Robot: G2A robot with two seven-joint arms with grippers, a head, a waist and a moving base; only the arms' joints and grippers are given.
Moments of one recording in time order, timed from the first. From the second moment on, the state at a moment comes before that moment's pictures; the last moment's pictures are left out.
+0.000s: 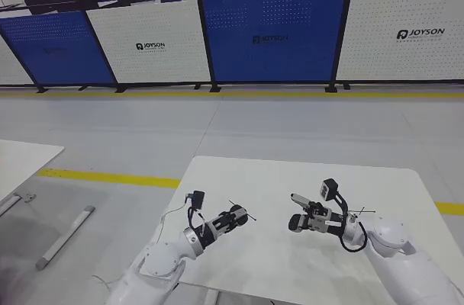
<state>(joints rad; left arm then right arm) 1.63 -1.15 -1.42 -1.82 -0.15 -0.11 -0.51 -0.94 -1.17 0.90 -1.16 0.61 -0.05 0.98</state>
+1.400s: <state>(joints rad) 1.77 -1.16 -1.55 -2.09 -0.55 -0.29 -0.51 -0.94 -1.17 0.90 -1.16 0.61 -0.05 0.98</state>
